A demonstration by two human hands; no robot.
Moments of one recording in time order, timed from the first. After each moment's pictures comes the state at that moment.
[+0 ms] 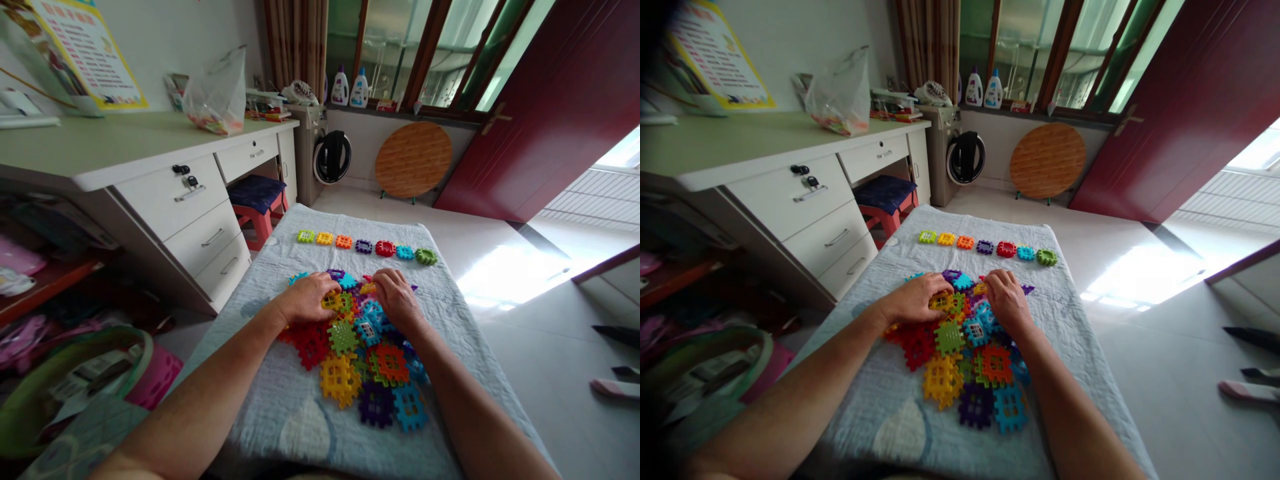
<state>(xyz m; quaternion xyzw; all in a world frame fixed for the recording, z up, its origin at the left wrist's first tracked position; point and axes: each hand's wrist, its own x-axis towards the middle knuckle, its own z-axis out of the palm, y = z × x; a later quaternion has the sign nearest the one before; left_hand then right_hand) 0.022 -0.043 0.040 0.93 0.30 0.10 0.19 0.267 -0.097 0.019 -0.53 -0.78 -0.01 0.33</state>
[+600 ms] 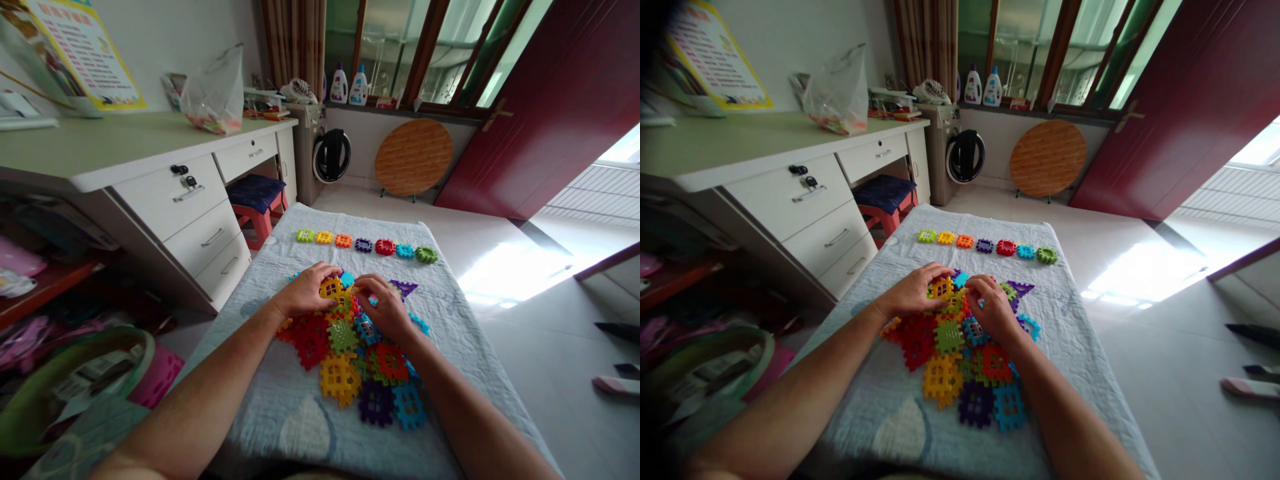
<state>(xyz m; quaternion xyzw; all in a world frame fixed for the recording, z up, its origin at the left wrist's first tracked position) 0.023 -0.040 0.043 0.87 0.32 0.21 0.30 0.236 -0.108 0.019 -0.48 -0.76 0.14 0.41</state>
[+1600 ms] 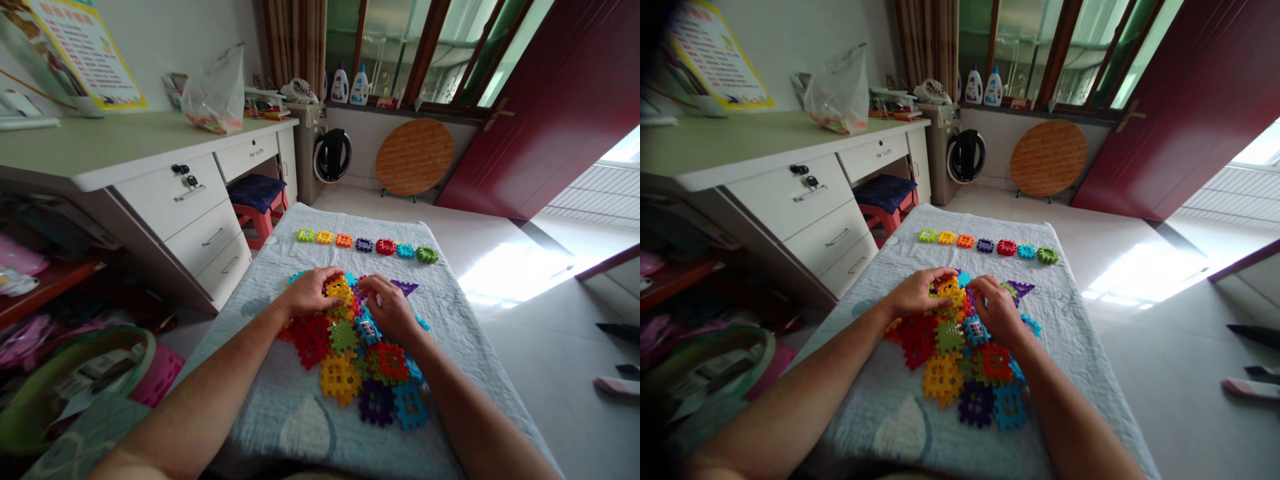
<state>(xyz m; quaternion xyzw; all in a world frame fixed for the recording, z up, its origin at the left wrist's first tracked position) 0.027 -0.044 0.039 0.84 0.34 0.22 0.36 0.241 -0.109 0.024 -0.49 -0.77 0.13 0.39</state>
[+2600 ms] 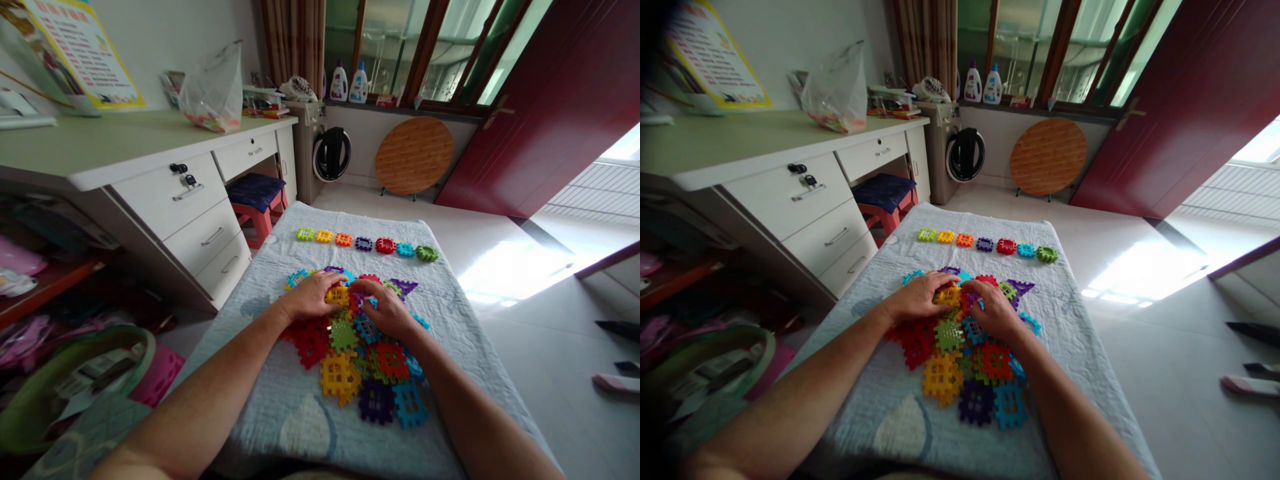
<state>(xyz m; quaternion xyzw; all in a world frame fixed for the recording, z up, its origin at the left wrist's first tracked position) 0.031 -0.045 0.032 0.91 0.31 0.16 0.24 0.245 -0.108 0.018 -0.48 -0.79 0.20 0.34</state>
